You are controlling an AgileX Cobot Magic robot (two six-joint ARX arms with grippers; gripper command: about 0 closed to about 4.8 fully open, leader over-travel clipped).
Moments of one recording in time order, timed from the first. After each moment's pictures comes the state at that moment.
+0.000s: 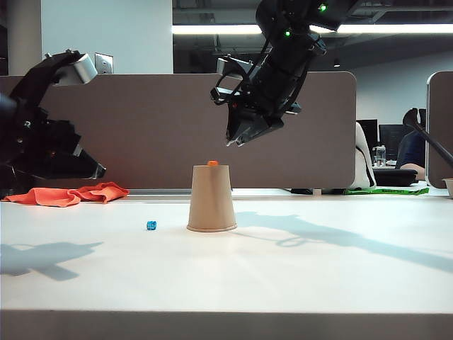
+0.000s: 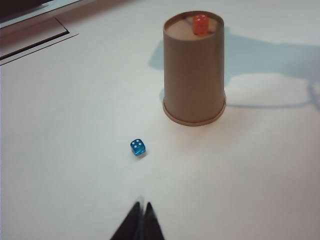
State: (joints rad) left arm -0.28 1.28 0.37 0.56 0.27 0.28; right arm 0.49 2.00 1.69 -0.33 -0.16 -0.08
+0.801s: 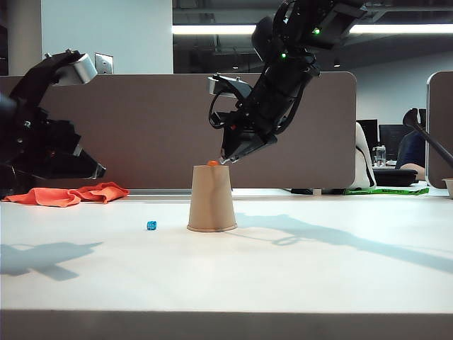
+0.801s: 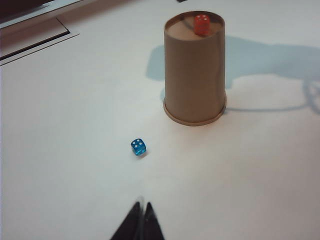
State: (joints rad) left arm -0.28 1.28 0.37 0.56 0.27 0.28; right arm 0.49 2.06 1.68 -0.30 -0.21 -0.25
